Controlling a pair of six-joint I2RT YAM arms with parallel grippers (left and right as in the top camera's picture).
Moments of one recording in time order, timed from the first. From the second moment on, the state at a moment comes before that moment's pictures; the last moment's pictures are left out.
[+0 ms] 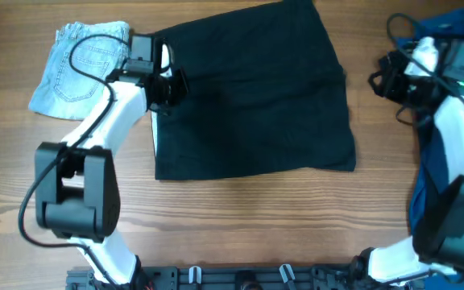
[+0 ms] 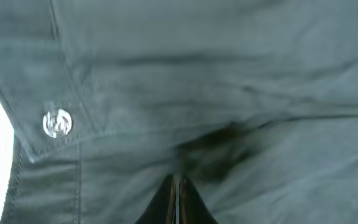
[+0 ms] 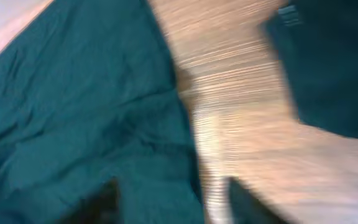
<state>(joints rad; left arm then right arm) -0.16 1.90 1.33 -0.52 0.27 -0.45 -0.28 1.72 1.27 -0.57 -0.42 0.06</state>
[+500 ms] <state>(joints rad) -0.16 2.08 1.35 -0.46 0.04 -0.42 0.02 2.11 1.28 -0.10 -0.07 -0.09</state>
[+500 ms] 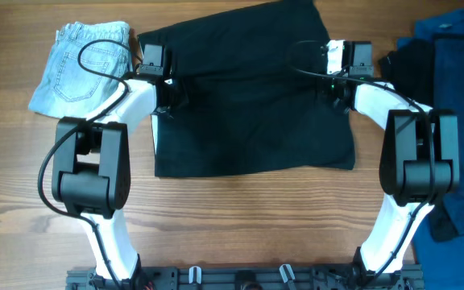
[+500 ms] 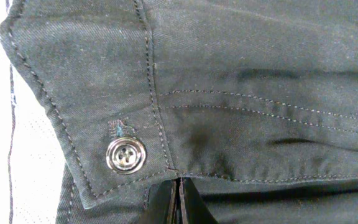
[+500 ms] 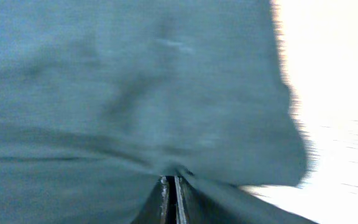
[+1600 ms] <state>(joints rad) -0.16 2.12 1.35 -0.09 -0.03 -0.42 0.03 2.18 1.37 -0.15 -0.07 -0.09</state>
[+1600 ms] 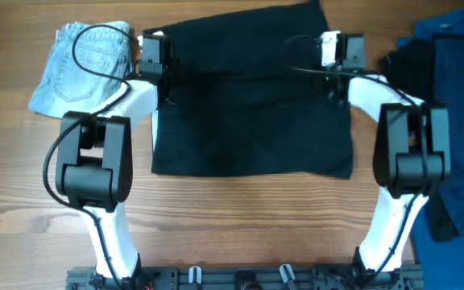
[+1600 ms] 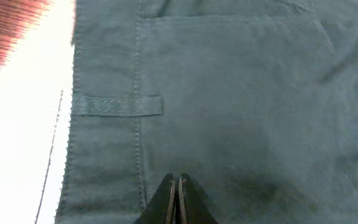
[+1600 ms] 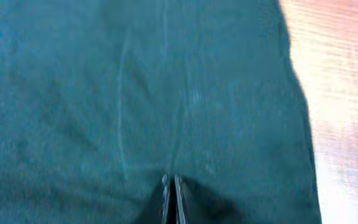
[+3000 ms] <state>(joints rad) -0.14 1.52 1.17 -1.09 0.08 -0.54 -0.15 1.61 0.85 -1.02 -0.25 0.39</state>
